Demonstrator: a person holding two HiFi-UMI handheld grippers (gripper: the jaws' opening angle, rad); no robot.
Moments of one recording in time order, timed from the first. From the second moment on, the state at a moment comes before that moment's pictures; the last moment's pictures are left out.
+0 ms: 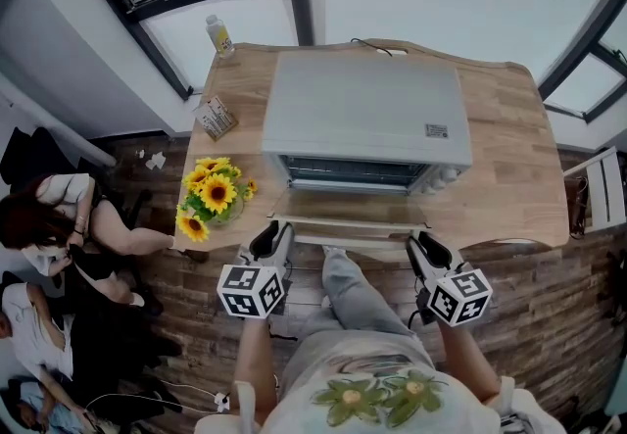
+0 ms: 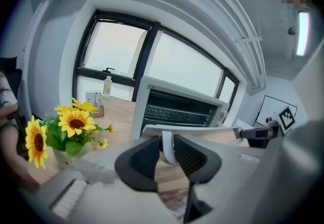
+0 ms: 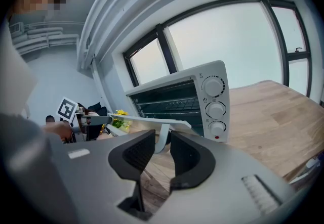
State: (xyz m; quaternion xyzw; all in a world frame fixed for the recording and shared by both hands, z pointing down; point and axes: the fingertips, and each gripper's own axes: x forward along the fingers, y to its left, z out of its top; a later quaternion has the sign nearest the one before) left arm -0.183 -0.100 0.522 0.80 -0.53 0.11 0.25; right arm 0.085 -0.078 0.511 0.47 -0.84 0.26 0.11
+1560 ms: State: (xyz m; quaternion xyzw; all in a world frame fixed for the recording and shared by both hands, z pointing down) left arm -0.181 -0.136 0.492 0.79 -0.55 0.08 0.25; right arm 0.089 -0.114 0.480 0.48 -0.84 0.26 0.07
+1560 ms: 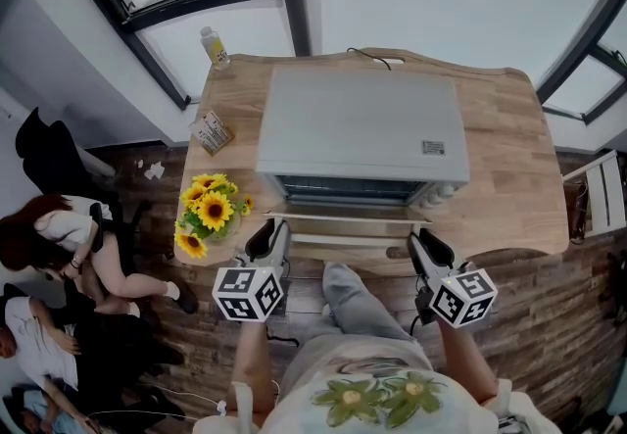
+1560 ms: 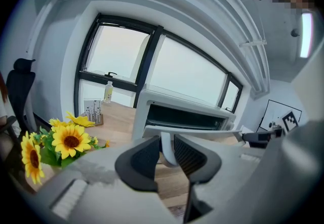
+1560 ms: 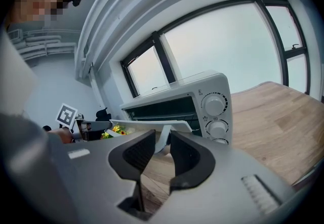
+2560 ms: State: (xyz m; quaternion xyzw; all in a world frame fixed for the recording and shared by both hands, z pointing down) left arm -0.179 -0.158 0.479 0.80 -0.56 0.08 0.23; right arm 0.092 -0.135 0.469 0.48 -0.83 0.26 0.05
